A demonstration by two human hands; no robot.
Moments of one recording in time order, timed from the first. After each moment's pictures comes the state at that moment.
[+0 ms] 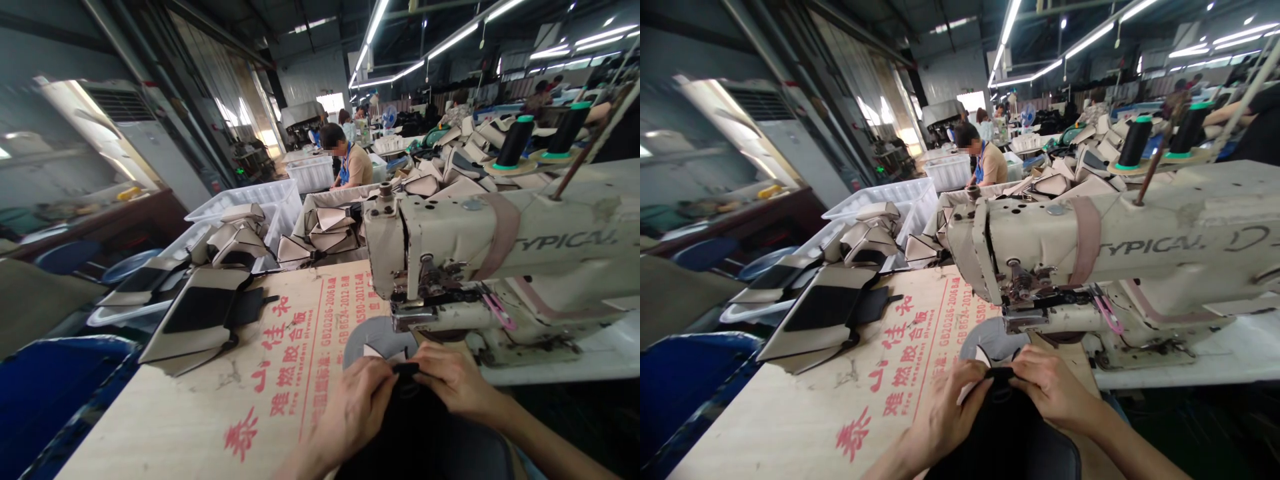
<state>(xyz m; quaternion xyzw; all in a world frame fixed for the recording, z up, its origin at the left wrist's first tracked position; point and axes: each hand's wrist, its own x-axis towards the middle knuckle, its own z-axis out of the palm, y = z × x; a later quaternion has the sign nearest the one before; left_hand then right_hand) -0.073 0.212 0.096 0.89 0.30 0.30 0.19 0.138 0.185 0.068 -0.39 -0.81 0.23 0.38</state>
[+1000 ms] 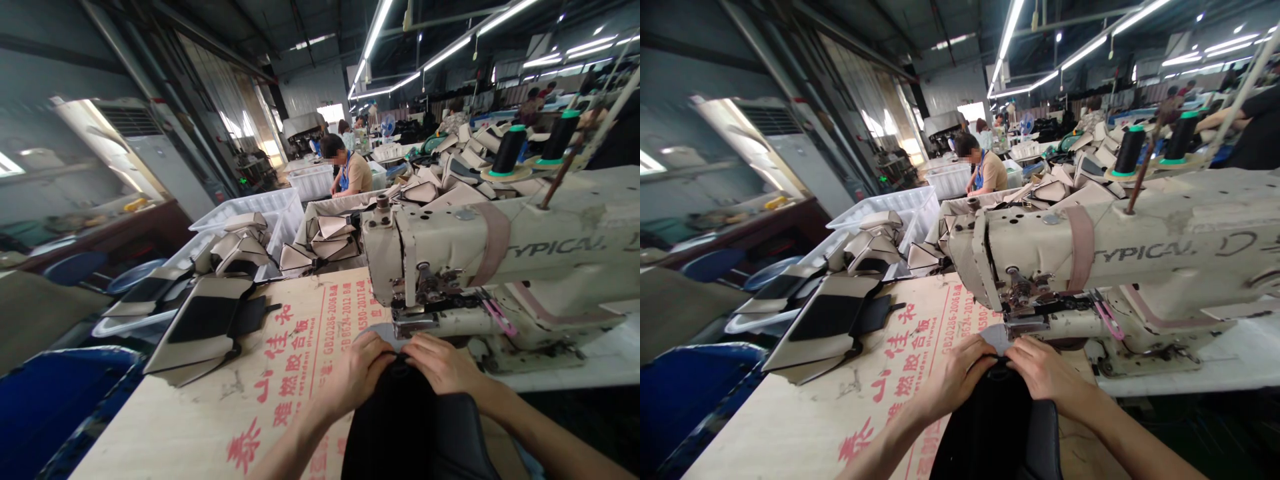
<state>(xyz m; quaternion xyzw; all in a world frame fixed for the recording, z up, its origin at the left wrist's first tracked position) -0.067 0.253 0.121 0.87 0.32 0.19 0.32 0.135 0.211 0.064 -0.41 -0.85 0.07 0.32</state>
